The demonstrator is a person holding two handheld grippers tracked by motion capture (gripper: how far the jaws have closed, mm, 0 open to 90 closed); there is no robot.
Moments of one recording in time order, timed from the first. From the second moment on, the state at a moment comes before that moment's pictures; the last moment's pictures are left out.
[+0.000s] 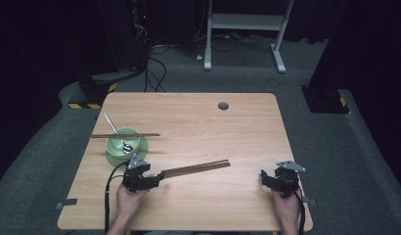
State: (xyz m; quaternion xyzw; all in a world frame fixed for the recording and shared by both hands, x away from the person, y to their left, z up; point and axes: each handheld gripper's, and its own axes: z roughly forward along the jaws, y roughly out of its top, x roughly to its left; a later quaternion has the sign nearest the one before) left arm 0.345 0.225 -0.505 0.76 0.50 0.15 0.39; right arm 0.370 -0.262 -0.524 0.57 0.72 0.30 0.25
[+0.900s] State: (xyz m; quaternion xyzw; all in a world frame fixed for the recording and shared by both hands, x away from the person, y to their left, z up) left arm 0.351 0.224 -0.518 0.76 0.51 0.18 0.37; right arm 0.370 -0.262 -0.524 0.57 0.72 0.30 0.25
